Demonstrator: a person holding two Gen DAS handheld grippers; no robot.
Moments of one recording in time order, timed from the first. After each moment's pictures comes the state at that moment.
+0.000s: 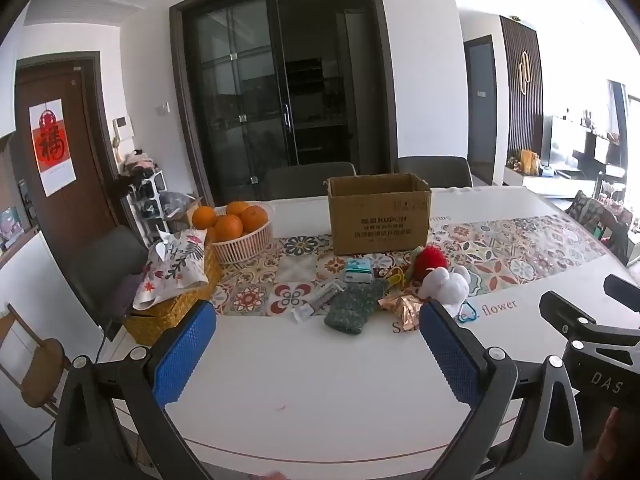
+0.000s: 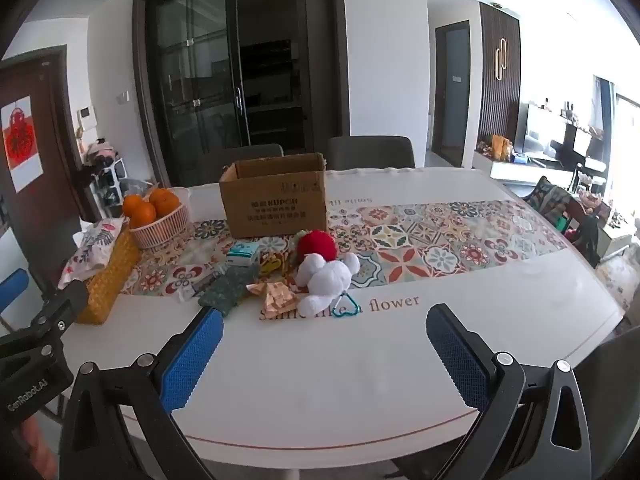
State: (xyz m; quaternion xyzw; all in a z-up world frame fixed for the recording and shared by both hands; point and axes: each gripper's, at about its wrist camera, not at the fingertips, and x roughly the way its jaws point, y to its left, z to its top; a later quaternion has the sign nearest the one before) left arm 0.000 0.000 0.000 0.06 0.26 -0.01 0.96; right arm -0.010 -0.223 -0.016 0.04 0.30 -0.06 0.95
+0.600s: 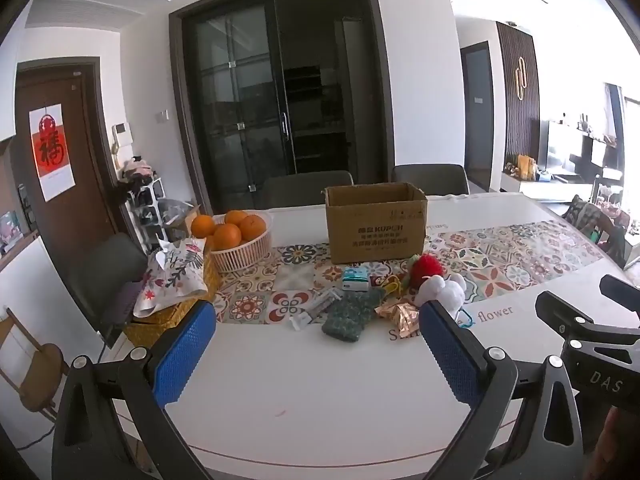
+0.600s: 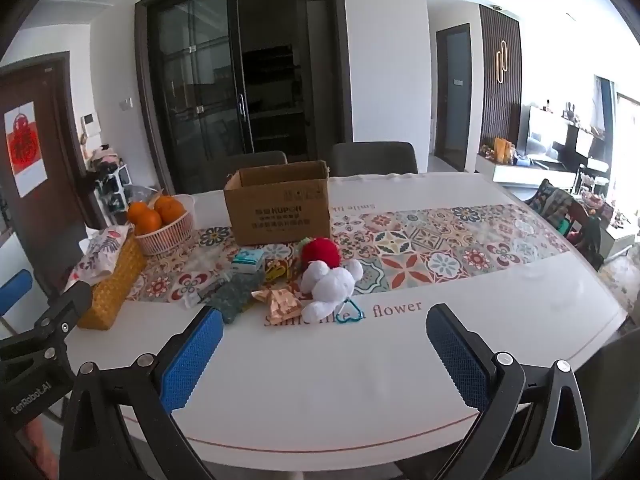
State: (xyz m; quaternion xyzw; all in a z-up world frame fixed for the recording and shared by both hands) left arm -0.004 -0.002 0.008 0.06 0.24 -0.02 0.97; right arm -0.016 -0.223 -0.008 0.04 0.29 -0.06 0.96
